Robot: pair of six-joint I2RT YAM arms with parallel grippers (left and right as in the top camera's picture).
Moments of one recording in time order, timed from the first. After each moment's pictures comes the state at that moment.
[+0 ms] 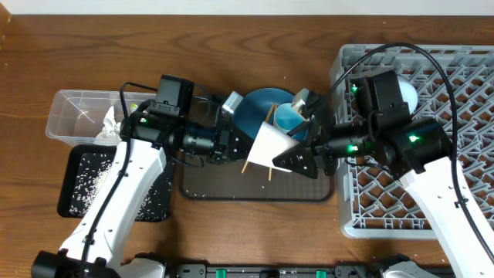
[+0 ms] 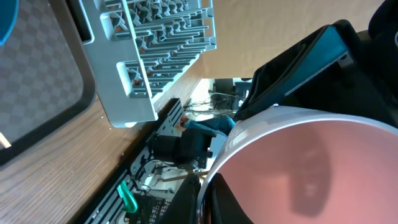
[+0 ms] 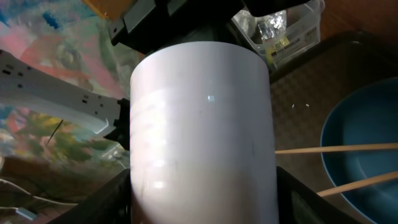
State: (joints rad) left arm -0.25 1.41 1.13 -0.89 1.26 -0.31; right arm 0.37 1.32 1.29 -0.94 -0.97 -0.21
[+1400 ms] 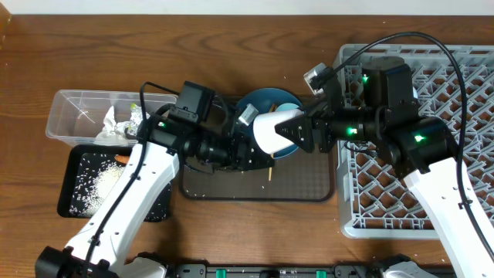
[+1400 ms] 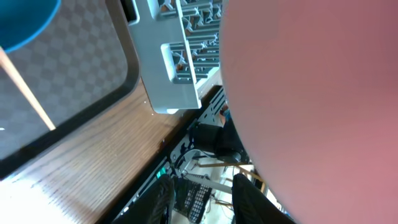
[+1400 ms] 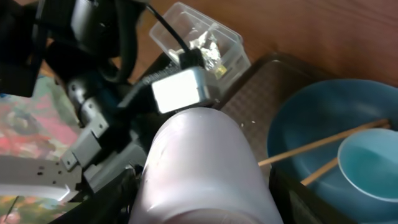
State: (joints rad) left arm -0.35 1.42 1.12 -0.90 1.06 -0.29; right arm 0.35 1.31 1.30 -0.76 -0.78 0.09
